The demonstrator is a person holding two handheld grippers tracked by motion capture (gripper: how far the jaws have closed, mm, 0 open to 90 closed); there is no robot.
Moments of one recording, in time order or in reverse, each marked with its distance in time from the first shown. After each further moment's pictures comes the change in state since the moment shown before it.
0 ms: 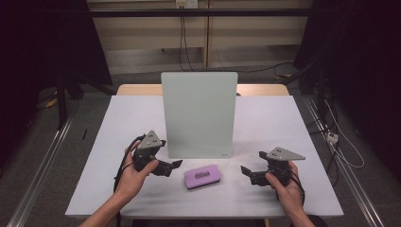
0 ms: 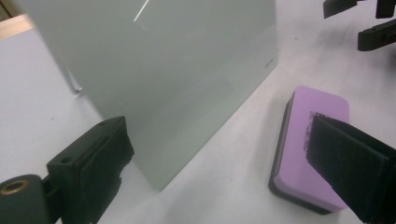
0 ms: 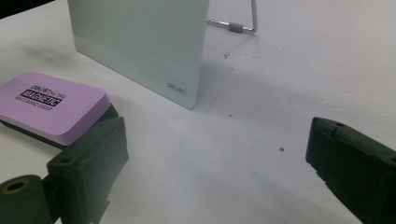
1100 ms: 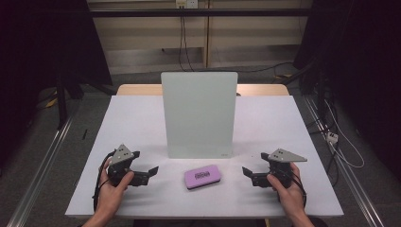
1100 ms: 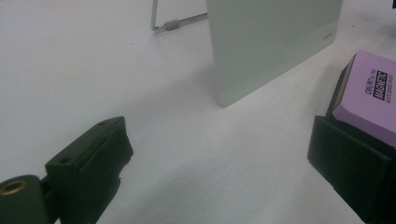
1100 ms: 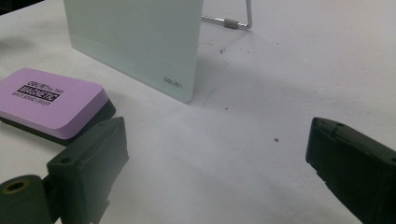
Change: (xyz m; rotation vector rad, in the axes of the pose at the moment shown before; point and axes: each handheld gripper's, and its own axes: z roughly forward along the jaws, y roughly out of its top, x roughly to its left) left arm 0.019 -0.067 -0.036 -0.056 0.144 -0.153; right arm 0.000 -0.003 -0.005 0.005 -0.017 0.010
